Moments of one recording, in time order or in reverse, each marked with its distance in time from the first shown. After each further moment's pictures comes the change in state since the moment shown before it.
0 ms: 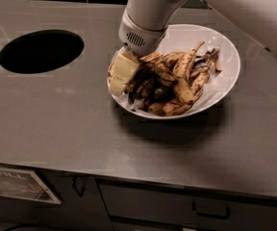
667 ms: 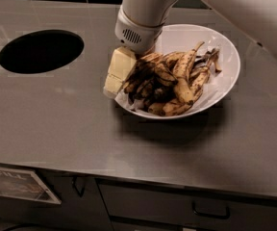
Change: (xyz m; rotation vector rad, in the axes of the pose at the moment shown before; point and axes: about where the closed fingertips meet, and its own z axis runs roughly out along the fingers) arm -0.007 0.002 -0.002 -0.008 0.015 -0.017
